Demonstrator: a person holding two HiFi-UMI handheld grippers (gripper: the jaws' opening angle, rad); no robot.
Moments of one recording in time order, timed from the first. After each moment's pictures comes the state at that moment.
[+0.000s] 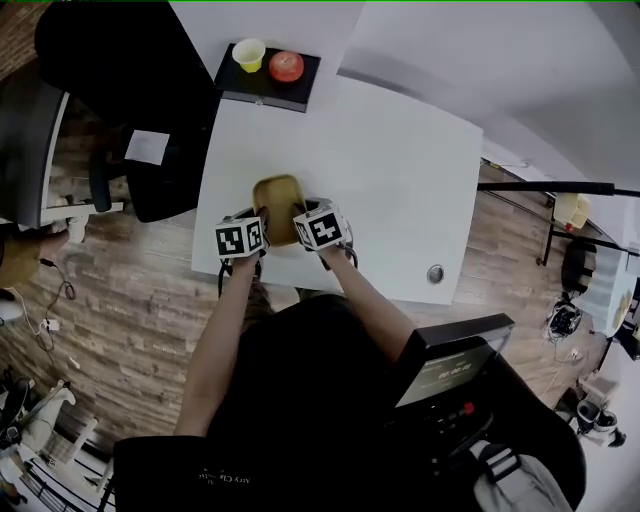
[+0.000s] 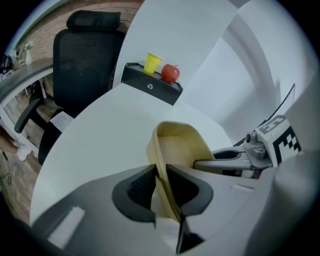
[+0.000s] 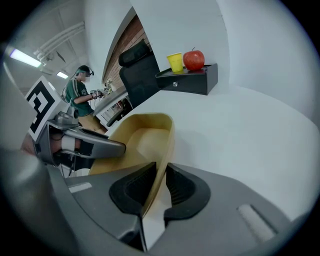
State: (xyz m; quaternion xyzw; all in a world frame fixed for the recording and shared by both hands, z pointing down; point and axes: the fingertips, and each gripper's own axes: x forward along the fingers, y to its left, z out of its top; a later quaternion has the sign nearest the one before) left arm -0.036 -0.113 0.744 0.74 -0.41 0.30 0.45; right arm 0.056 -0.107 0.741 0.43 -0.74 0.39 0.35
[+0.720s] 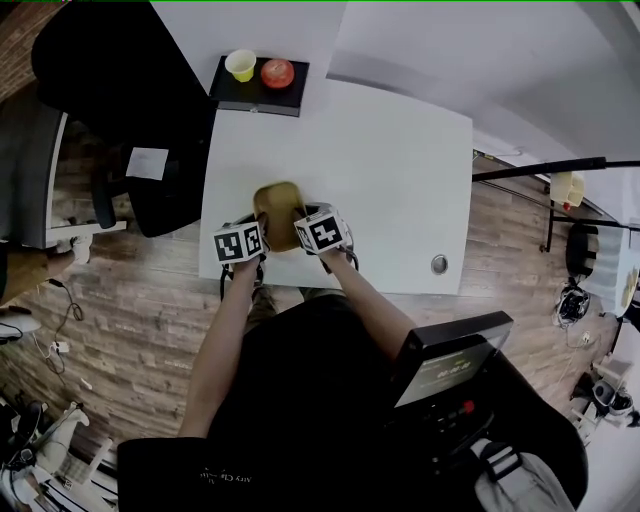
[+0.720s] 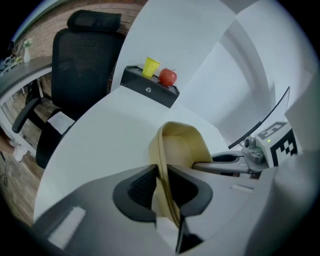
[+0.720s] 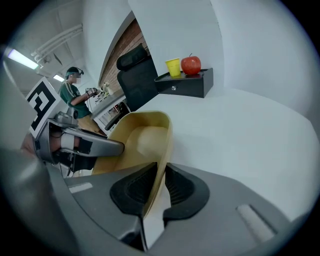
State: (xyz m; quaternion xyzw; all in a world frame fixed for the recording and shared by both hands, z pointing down) left arm -0.040 -0.106 0.730 0.75 -0.39 0.29 0.45; right arm 0.055 -0.096 0.728 0.46 -0.73 0.38 0.34
